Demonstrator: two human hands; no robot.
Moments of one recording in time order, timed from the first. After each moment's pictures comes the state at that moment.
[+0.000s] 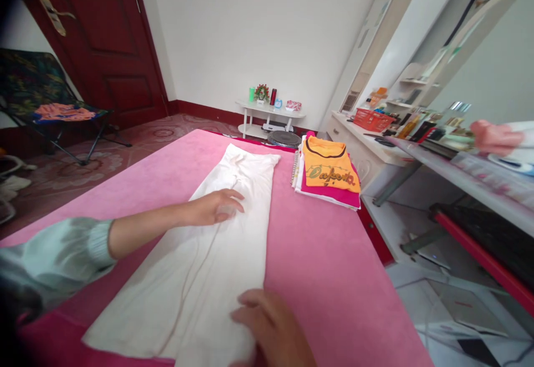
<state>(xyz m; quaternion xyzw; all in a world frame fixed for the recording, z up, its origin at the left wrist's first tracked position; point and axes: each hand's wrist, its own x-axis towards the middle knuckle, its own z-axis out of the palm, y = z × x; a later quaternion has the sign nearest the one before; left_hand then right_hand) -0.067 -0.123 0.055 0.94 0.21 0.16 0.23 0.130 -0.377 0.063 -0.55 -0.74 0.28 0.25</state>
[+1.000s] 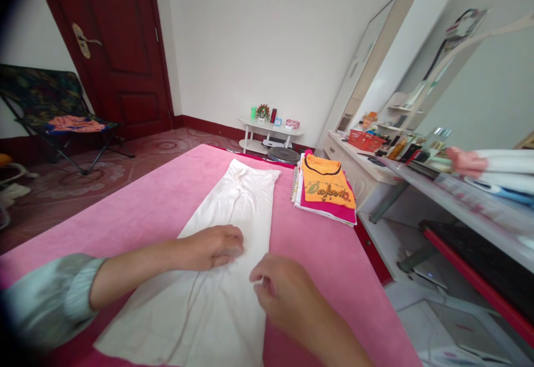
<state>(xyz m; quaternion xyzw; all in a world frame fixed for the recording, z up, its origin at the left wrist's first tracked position) -0.075 -0.189 0.067 0.96 0.14 0.13 0.21 0.136 -0.315 0.113 -0.57 -0.77 0.21 0.20</state>
